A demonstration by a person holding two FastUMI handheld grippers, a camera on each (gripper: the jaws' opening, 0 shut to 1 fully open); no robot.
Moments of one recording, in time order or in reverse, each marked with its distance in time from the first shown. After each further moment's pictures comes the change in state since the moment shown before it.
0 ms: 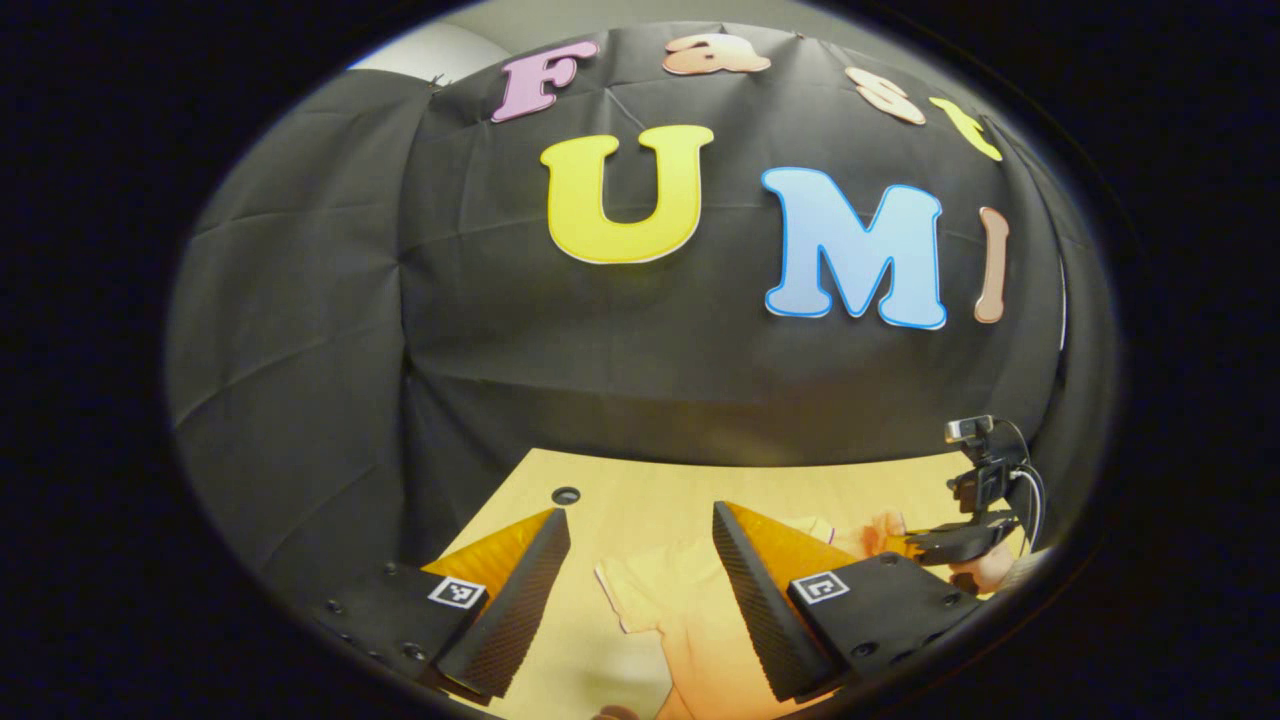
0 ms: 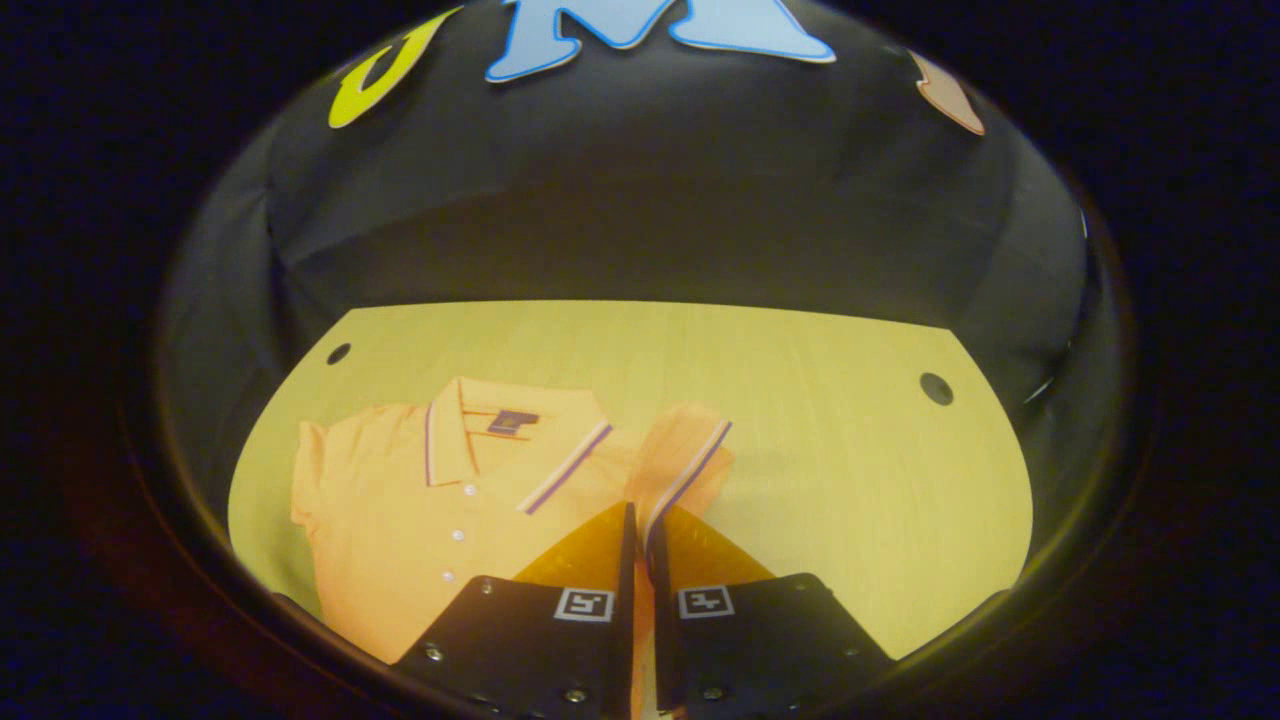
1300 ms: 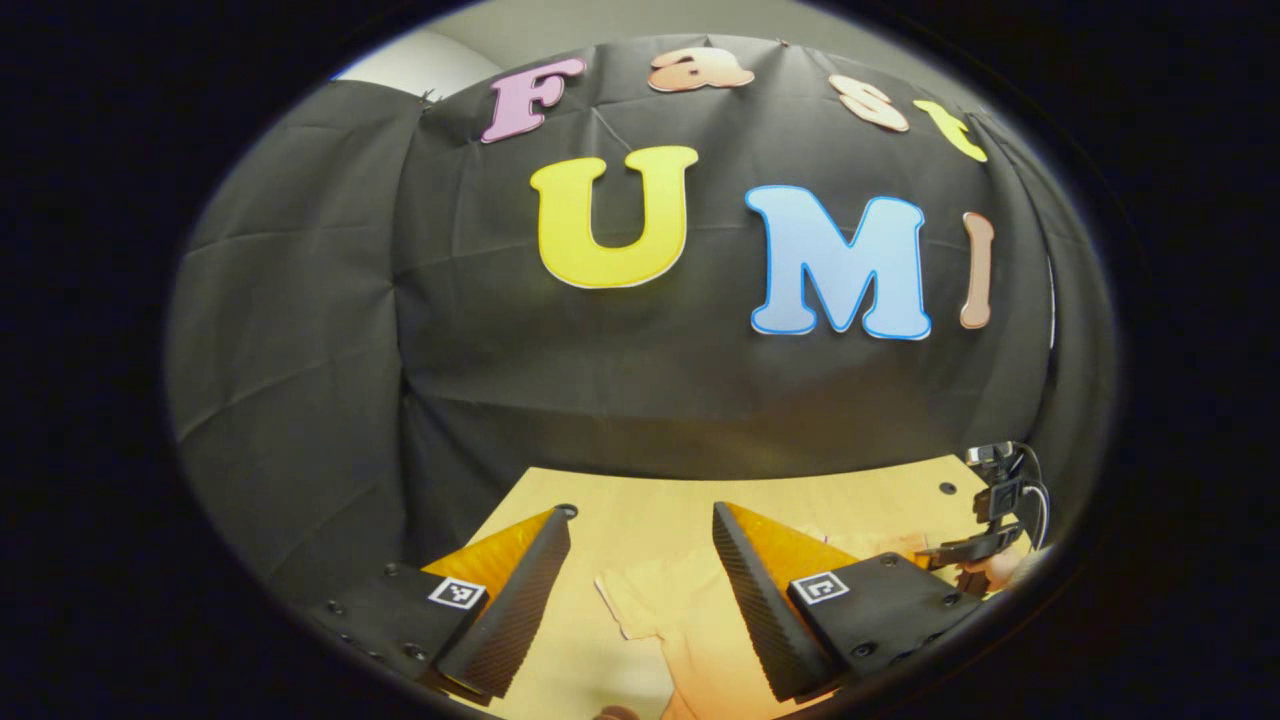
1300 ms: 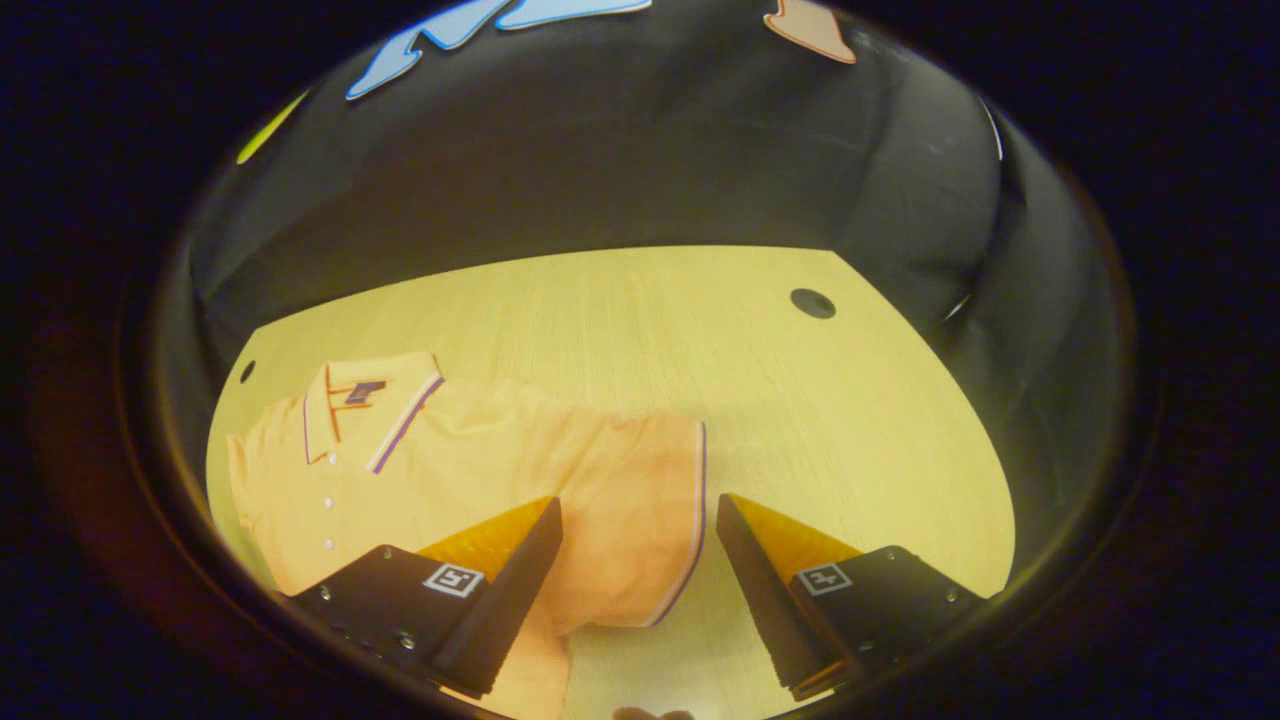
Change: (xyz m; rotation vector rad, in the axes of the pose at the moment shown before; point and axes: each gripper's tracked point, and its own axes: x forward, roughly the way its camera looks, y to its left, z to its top) left arm -0.015 -0.011 0.021 0.030 -0.050 -0.020; right arm -0.011 -0.125 -0.074 0.208 0.116 -0.253
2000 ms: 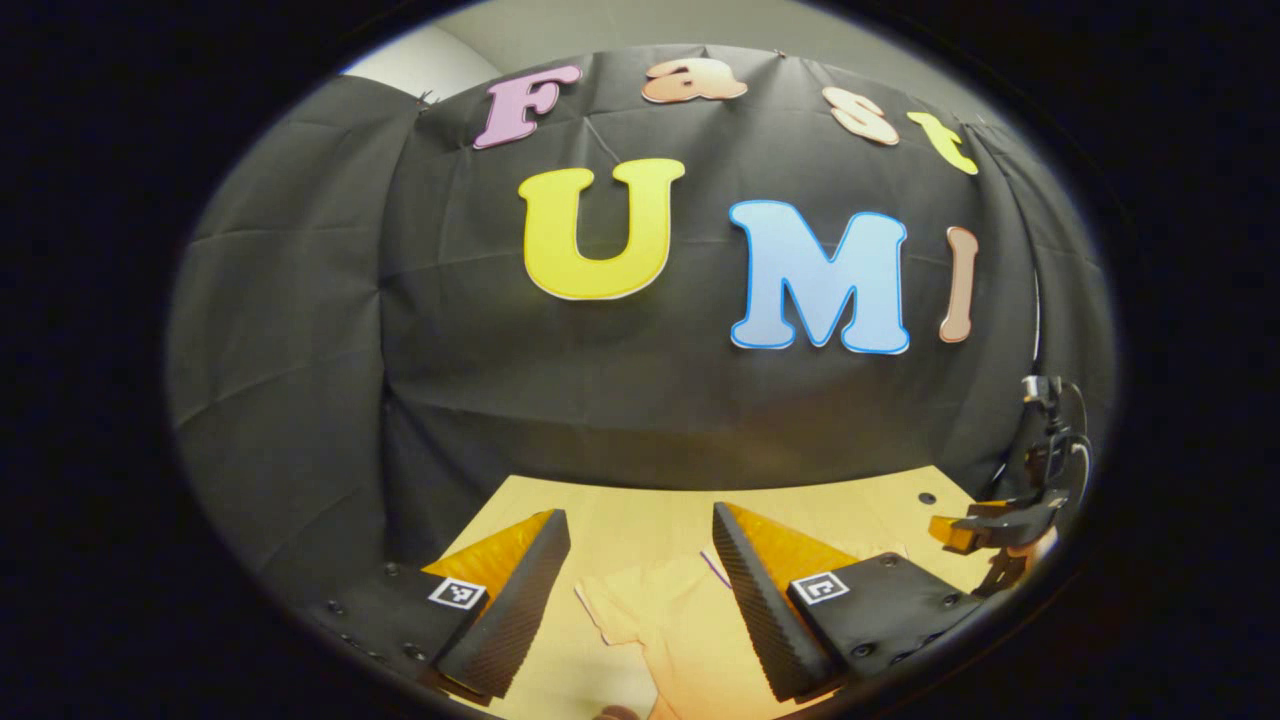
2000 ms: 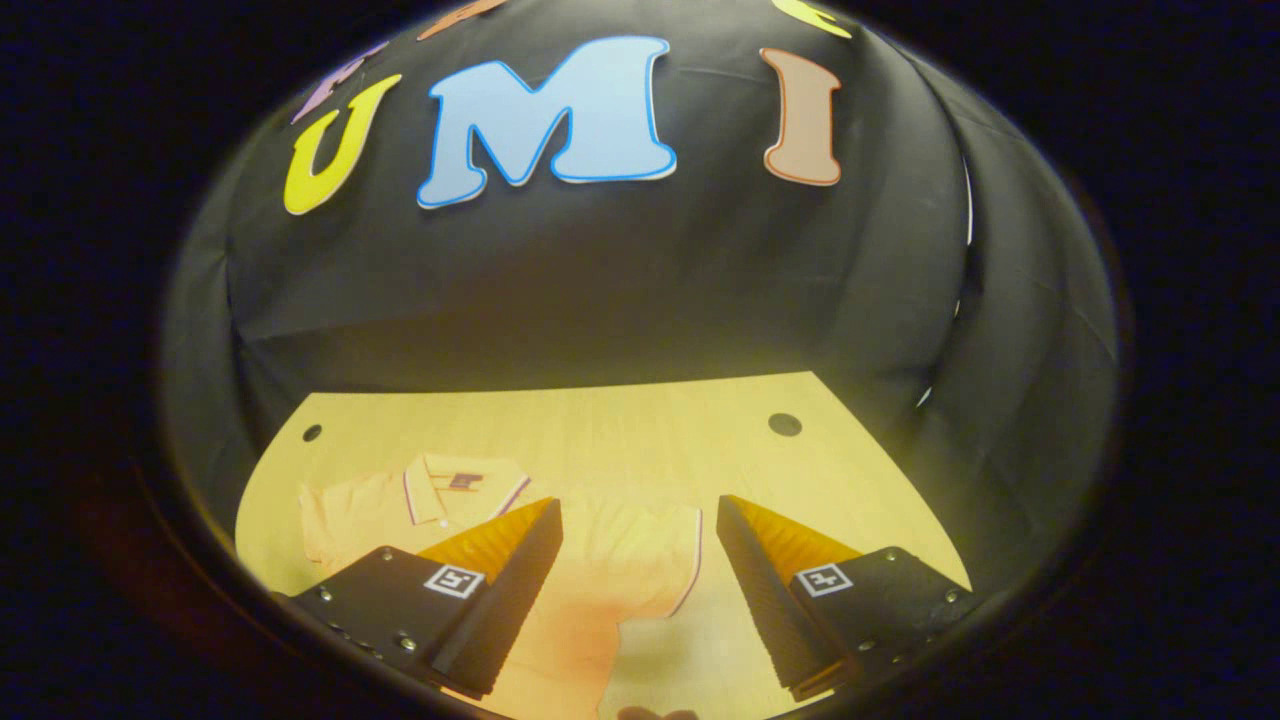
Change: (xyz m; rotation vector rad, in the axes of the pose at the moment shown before) left arm -0.008 -0.007 0.006 -0.021 -0.032 -0.052; right arm -0.133 0.022 0.067 -0.026 -0.301 0.025
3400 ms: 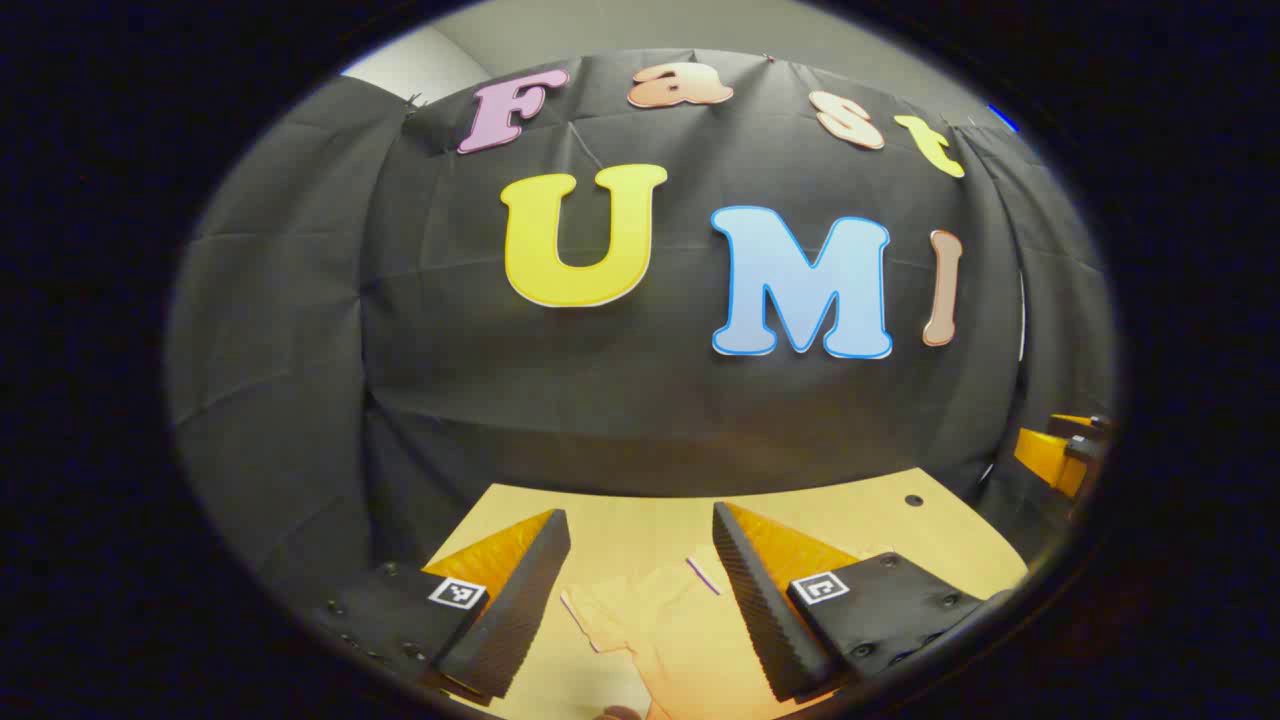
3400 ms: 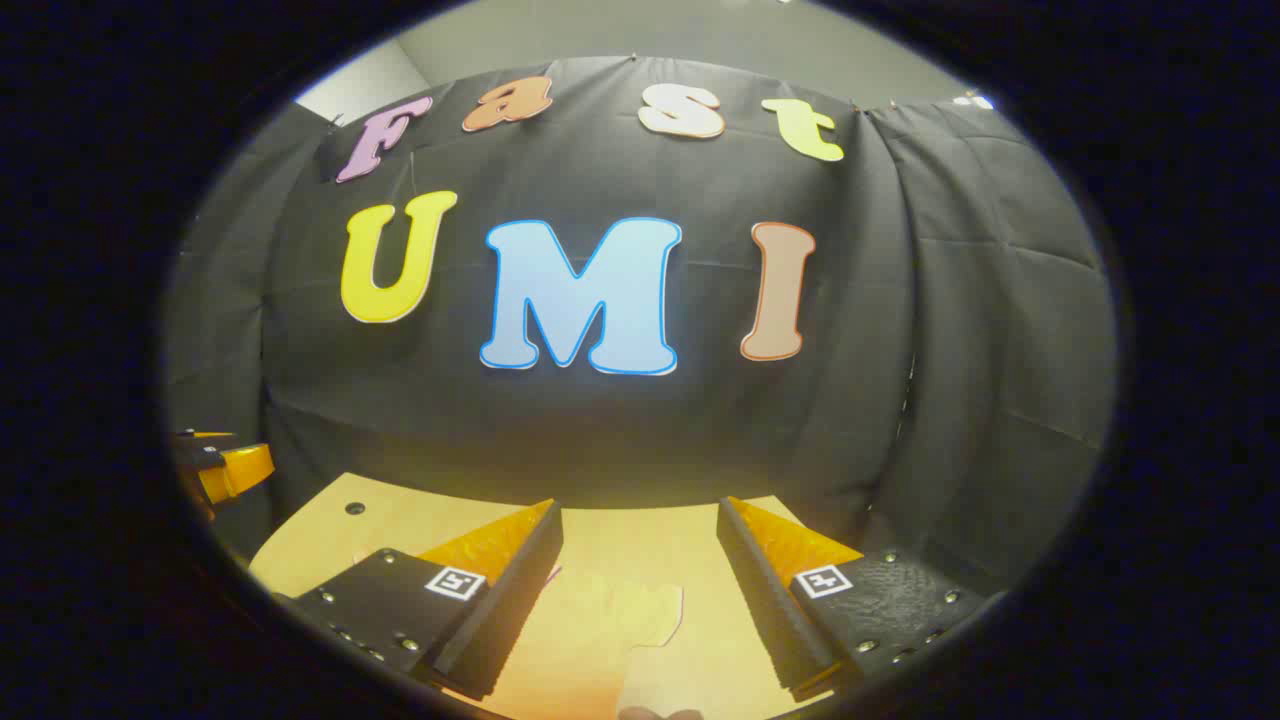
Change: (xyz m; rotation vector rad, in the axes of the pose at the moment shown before) left arm 0.007 -0.014 0.009 0.014 -0.031 -0.056; right arm -0.192 0.028 0.108 -0.045 -0.397 -0.044
